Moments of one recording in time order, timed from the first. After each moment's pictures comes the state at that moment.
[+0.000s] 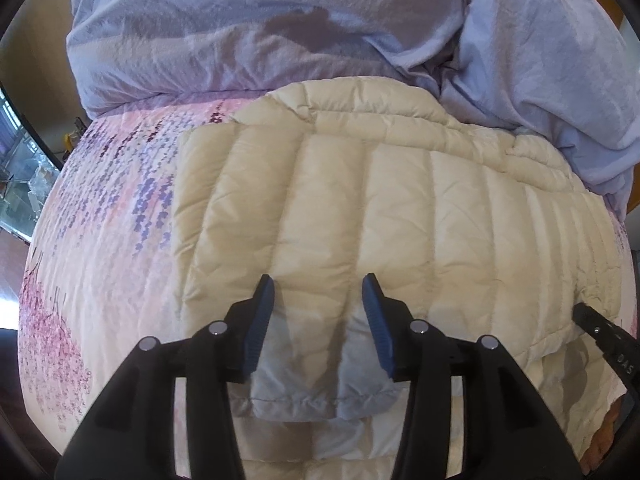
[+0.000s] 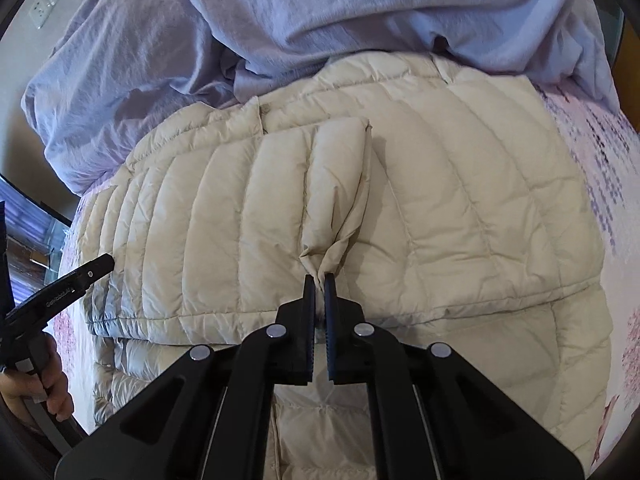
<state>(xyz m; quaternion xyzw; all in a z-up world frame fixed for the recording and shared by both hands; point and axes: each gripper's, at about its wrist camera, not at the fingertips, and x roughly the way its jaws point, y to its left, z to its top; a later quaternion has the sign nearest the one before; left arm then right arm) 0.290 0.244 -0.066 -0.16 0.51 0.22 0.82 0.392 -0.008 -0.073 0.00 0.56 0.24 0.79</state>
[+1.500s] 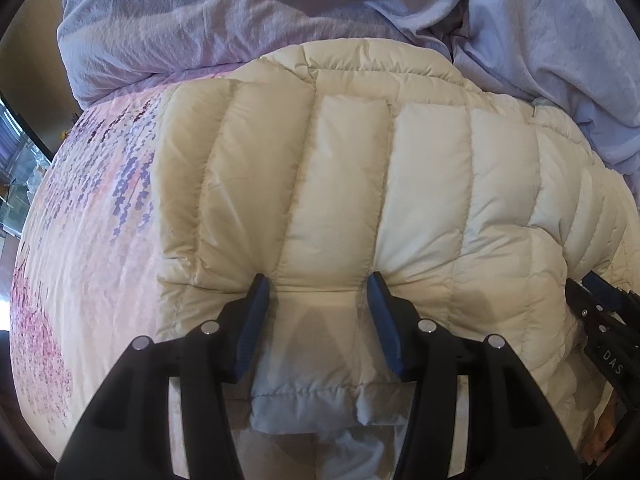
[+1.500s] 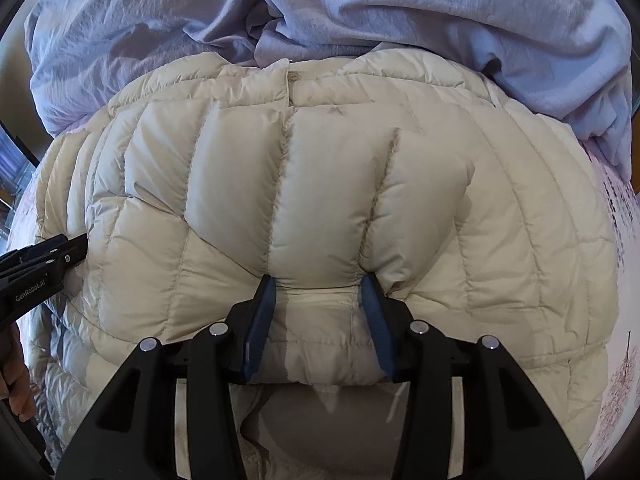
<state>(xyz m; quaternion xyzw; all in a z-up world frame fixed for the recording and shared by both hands) 0.298 0.243 -0.100 -0.14 0.53 0.22 0.81 0.389 0.044 -0.106 -0.11 0.53 0.24 0.80</state>
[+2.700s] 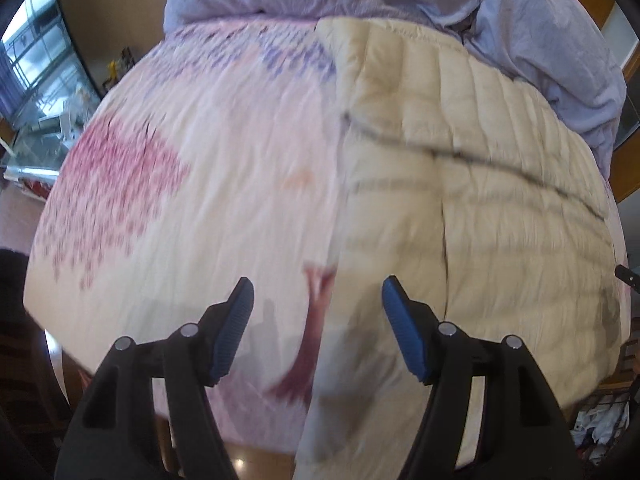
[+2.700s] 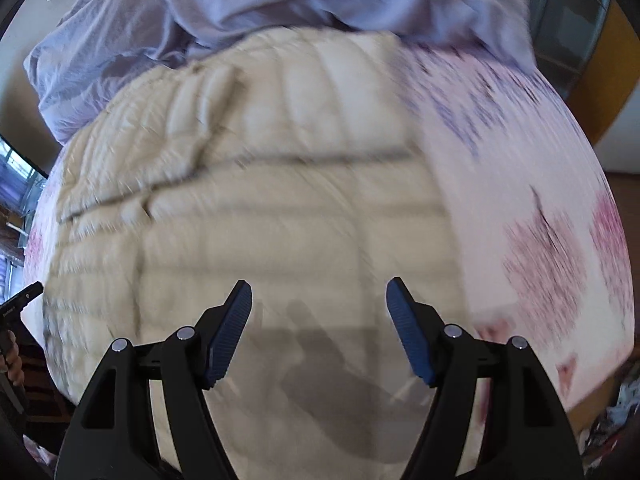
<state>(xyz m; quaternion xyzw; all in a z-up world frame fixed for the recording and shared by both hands) 0.077 0.240 -0.069 -0.20 0.53 0.21 0.80 0.318 -0.194 -0.063 -0.05 0.59 0.20 0.78</state>
